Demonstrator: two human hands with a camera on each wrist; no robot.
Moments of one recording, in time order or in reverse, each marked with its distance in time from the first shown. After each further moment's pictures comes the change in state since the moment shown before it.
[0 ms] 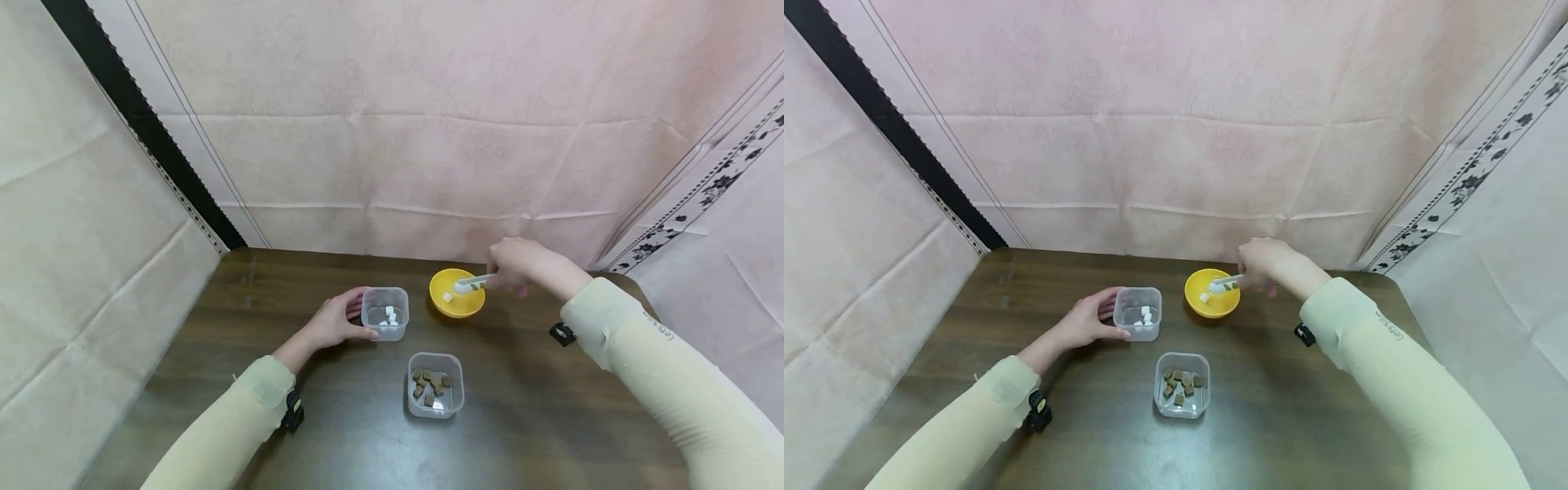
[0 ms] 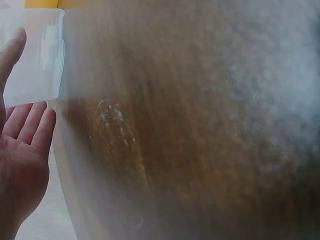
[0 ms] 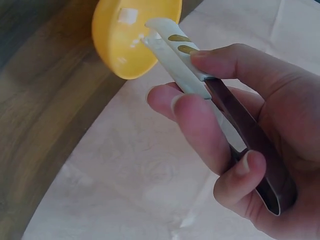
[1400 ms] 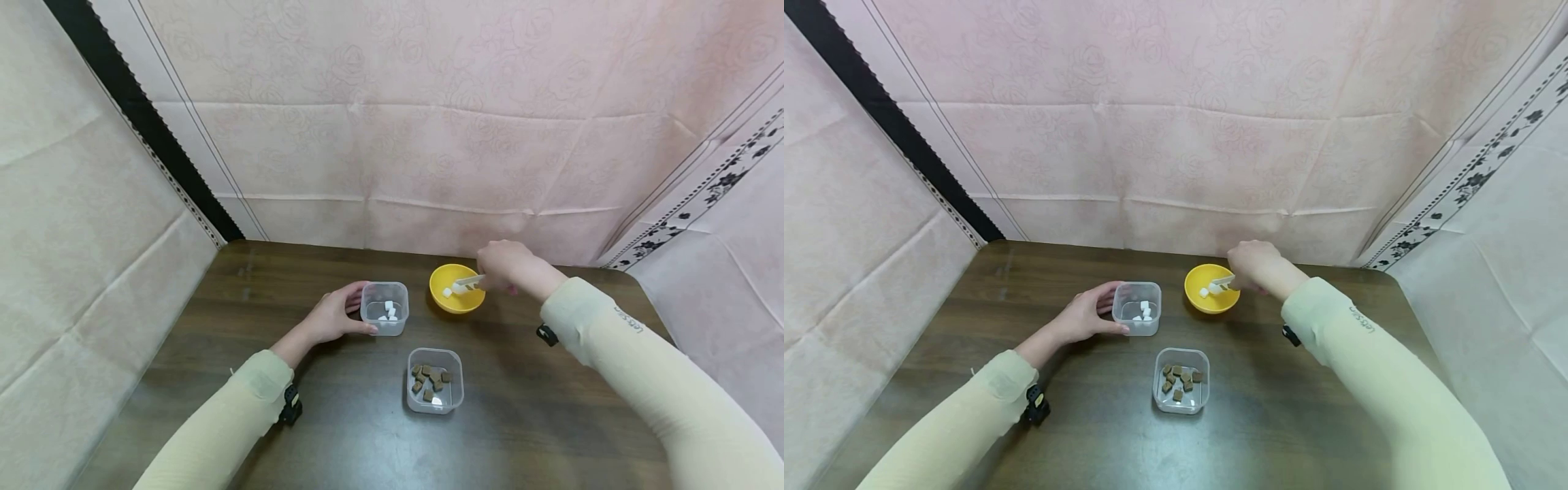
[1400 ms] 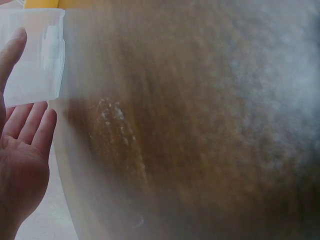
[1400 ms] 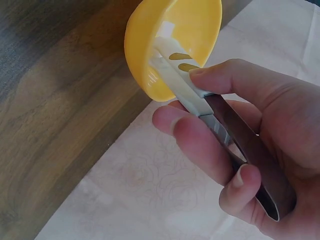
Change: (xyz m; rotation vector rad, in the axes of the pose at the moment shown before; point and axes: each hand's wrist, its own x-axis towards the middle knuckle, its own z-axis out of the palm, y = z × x) left_hand 0.001 0.005 -0.002 -0.010 -0.012 -0.004; right_hand 0.028 -0.008 0.018 -0.113 -0.026 0.071
